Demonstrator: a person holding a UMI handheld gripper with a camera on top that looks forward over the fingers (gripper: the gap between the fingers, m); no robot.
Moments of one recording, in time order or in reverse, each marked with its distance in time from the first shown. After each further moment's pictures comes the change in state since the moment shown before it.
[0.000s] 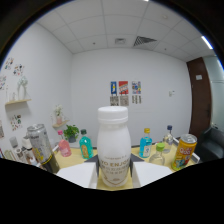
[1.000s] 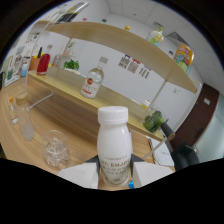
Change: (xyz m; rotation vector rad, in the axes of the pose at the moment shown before) arm 0.143 0.314 -0.064 -0.332 0.074 -0.518
